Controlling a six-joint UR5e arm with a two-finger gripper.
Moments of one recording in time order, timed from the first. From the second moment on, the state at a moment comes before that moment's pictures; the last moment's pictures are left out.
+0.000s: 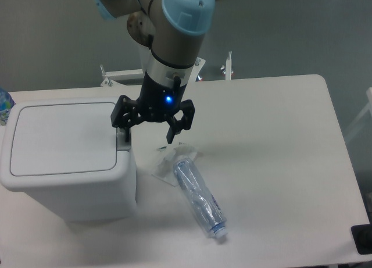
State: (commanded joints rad) arm 2.36 -1.73 -1.51 -1.28 1.19 0.16
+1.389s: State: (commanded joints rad) arm 2.46 -1.73 -1.35 -1.28 1.19 0.30
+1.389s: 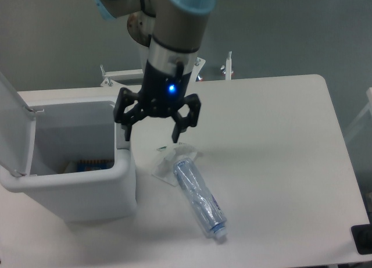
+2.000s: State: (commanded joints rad) arm 2.51 -1.71 -1.38 -1.30 1.53 0.73
